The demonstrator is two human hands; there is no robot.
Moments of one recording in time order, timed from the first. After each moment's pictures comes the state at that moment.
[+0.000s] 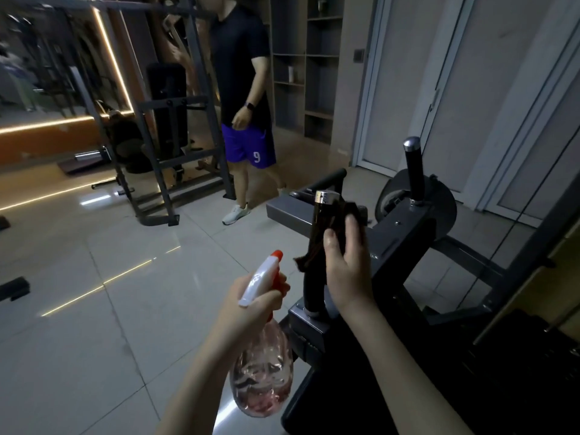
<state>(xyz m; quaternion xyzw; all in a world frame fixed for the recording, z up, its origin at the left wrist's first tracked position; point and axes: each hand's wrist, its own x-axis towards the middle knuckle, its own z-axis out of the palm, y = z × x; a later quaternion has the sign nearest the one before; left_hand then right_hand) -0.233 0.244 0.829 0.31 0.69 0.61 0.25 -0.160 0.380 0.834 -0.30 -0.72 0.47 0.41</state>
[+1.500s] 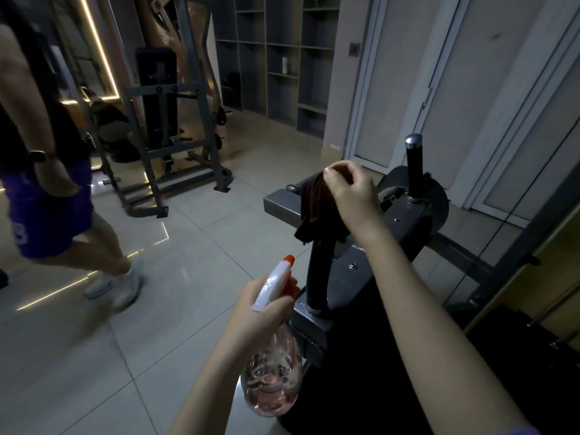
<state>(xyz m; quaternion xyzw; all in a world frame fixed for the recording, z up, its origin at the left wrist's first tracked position) -0.233 0.249 0.813 0.33 0.68 0.60 0.27 -0.195 0.427 0.908 -0.29 -0.76 0.42 0.40</state>
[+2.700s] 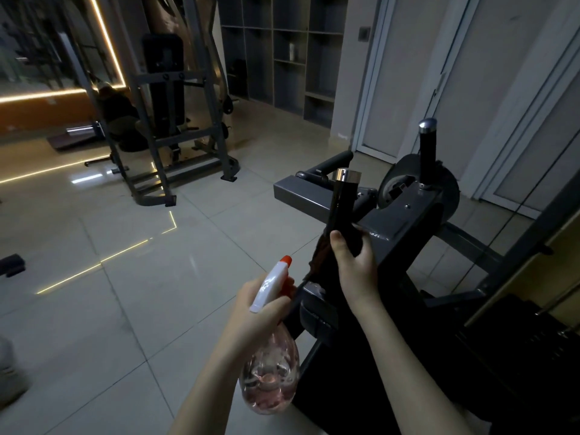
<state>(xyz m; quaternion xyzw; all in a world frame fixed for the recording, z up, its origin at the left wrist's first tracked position) -0.233 0.216 0.797 0.29 0.68 0.61 0.28 -0.164 0.373 0.800 -0.33 -0.64 0.56 0.41</state>
